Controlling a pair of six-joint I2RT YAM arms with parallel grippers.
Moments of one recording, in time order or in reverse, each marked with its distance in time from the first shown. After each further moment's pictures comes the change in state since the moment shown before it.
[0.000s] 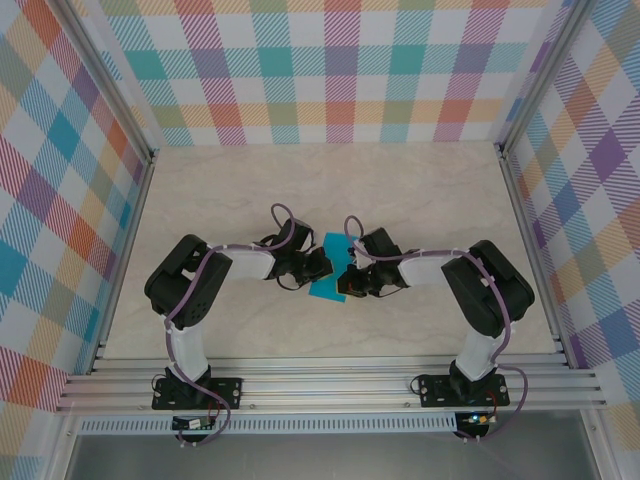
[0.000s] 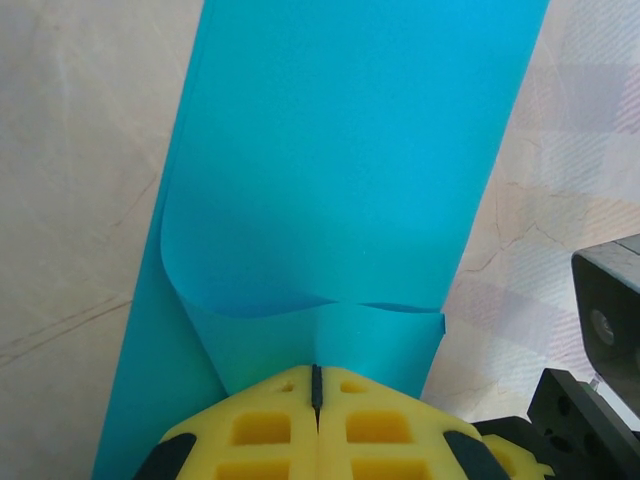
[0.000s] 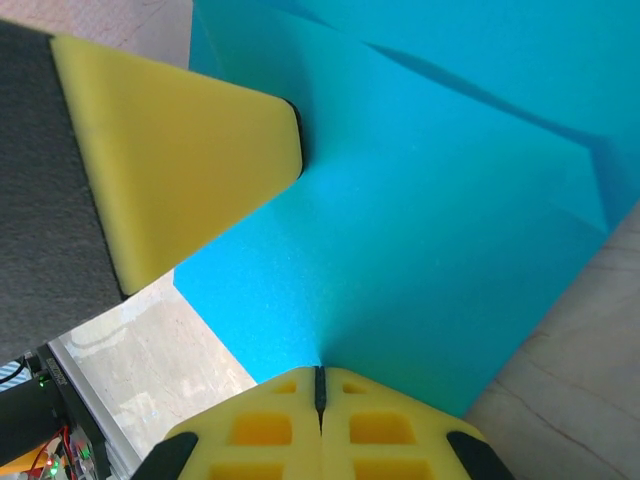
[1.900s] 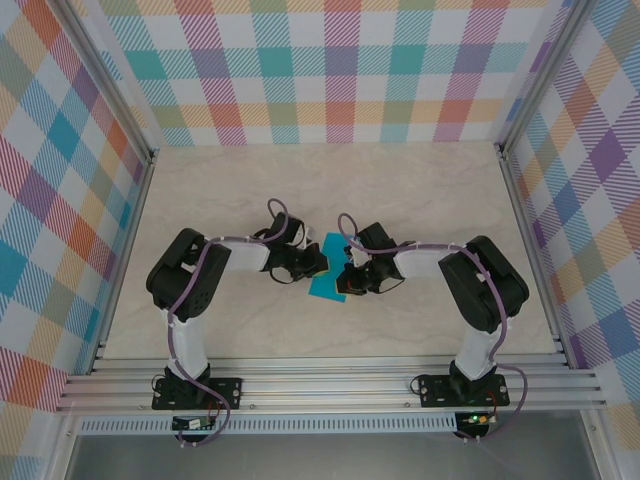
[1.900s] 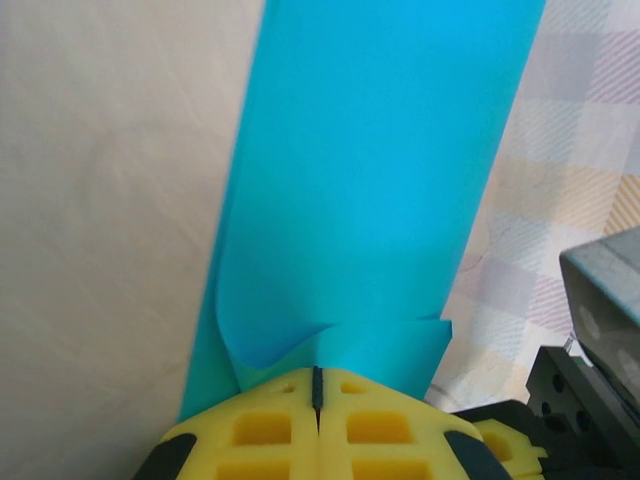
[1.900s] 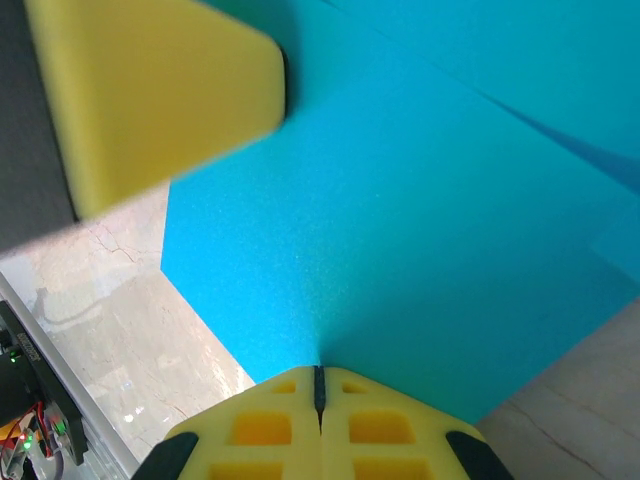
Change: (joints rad) left arm 0.103 0.053 0.043 -0.026 0.138 0.102; right arm -0.012 0.040 0.092 -0.156 -0.005 -0.114
